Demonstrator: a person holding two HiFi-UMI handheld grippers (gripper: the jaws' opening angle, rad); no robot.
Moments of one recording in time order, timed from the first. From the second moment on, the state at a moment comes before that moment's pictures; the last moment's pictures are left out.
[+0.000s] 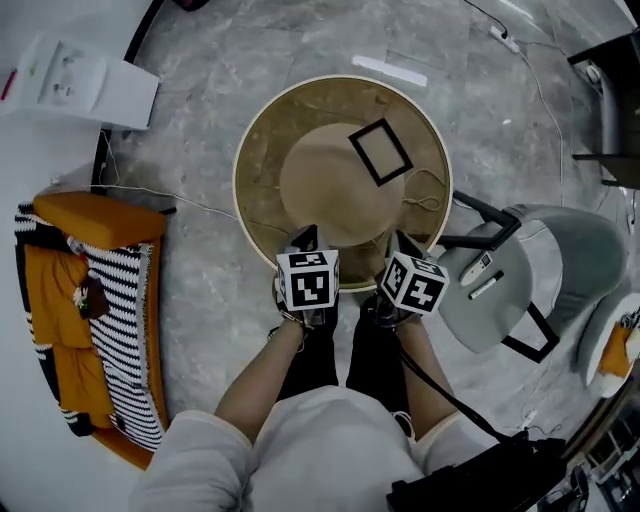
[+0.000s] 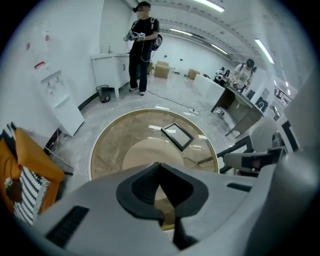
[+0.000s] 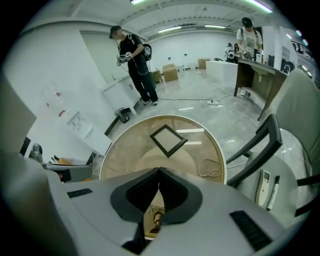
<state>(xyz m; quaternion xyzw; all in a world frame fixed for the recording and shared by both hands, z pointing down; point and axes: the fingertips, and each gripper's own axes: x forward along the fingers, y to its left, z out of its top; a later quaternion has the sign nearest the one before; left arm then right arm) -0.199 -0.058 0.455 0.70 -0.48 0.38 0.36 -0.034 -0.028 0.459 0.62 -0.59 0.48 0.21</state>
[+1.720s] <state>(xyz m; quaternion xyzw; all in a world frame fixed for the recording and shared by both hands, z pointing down) -0.075 -0.178 0.589 0.71 -0.47 0.34 0.41 0.060 -0.042 0.573 0.65 -0.51 0.52 0.21</state>
